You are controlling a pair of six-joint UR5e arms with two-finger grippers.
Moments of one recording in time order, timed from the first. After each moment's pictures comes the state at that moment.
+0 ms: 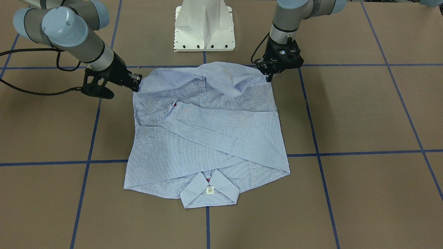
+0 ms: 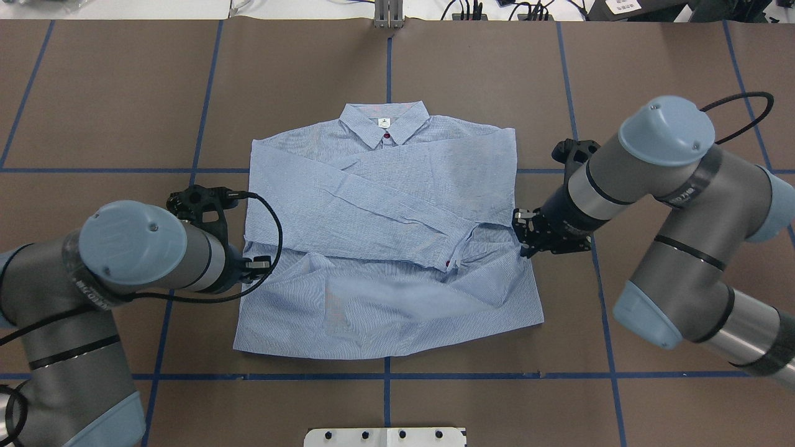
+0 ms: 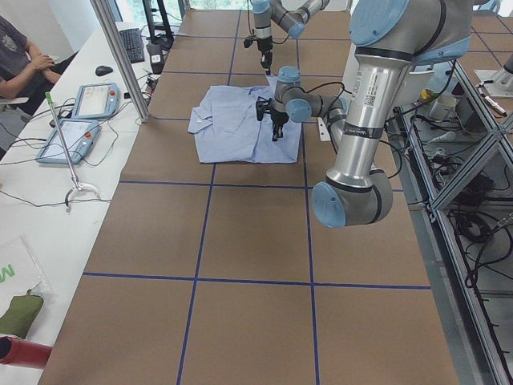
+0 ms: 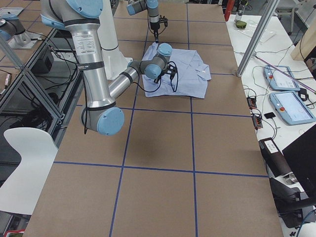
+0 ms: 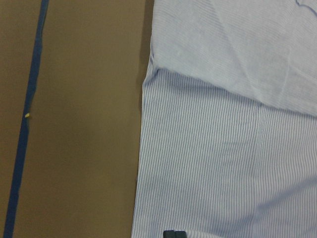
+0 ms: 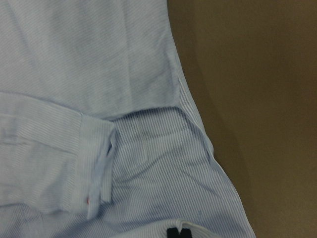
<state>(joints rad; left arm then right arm) -0.48 -1.91 -2.04 -1.58 -1.76 -1.37 0.72 -1.23 1.86 -1.40 2.24 1.40</state>
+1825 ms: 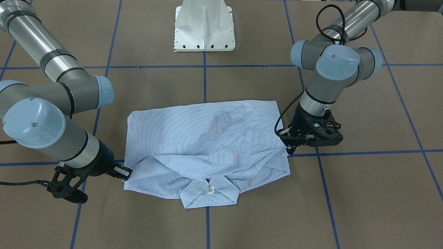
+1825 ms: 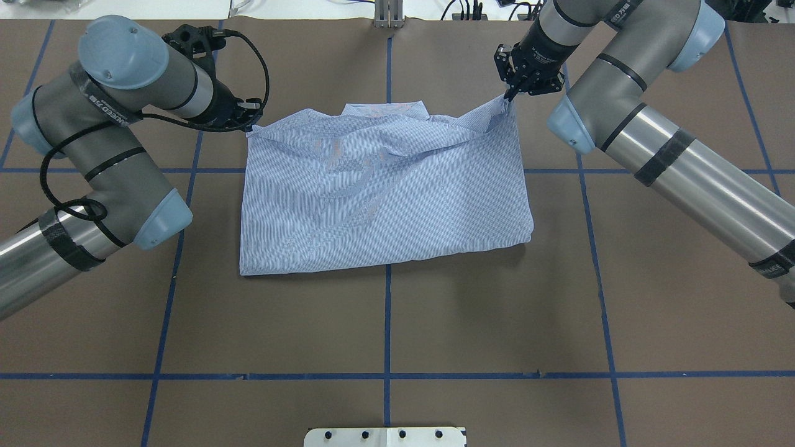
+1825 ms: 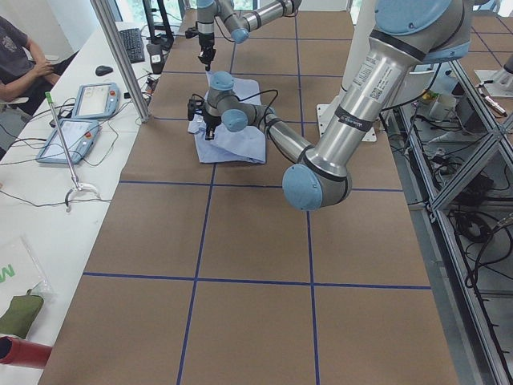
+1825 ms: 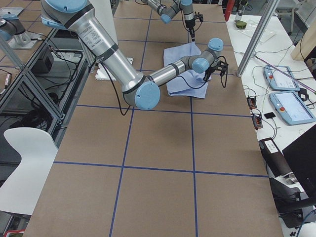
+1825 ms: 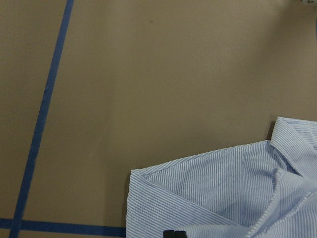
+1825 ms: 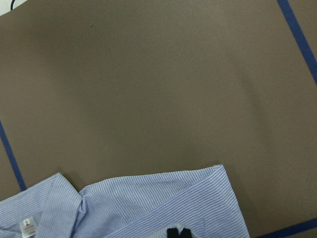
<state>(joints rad) -0.84 -2.13 -1.53 -1.97 -1.91 -1.16 0.97 -0.81 1.24 -1.27 2.24 1.33</state>
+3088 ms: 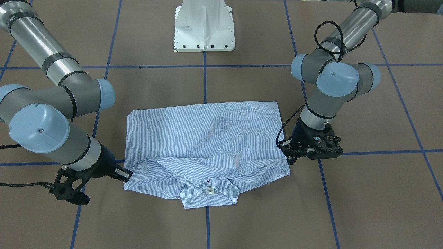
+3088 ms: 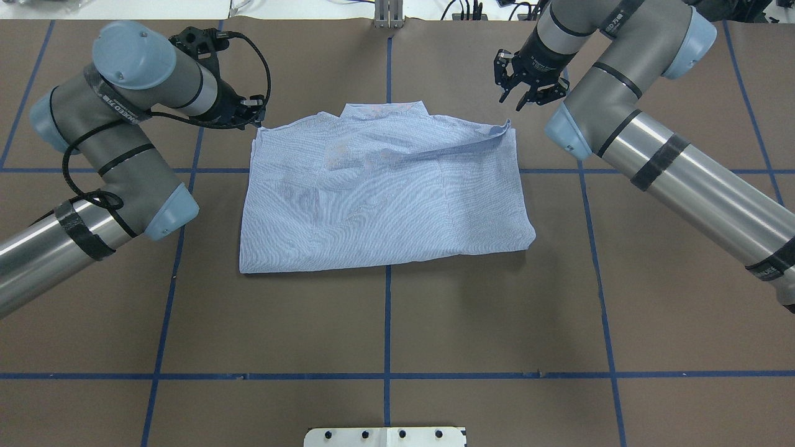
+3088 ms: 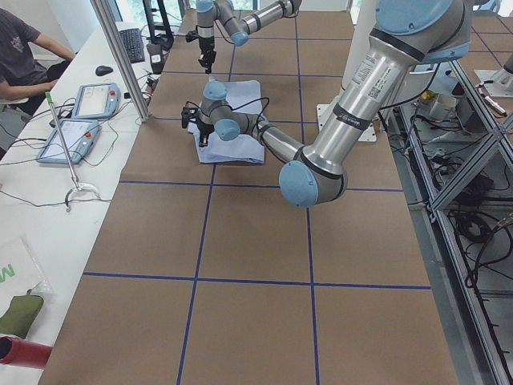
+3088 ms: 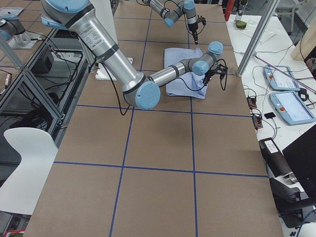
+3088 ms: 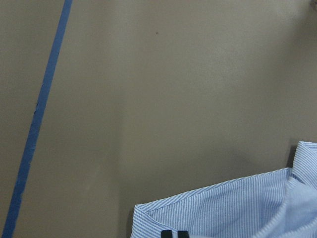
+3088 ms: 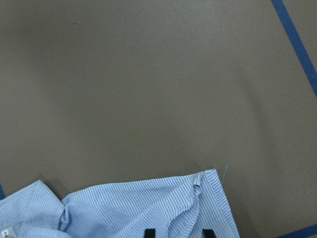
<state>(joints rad) -0.84 -2.15 -1.44 -2.05 -1.91 -1.16 0.96 -0.82 1.22 -1.27 2.22 1.32</state>
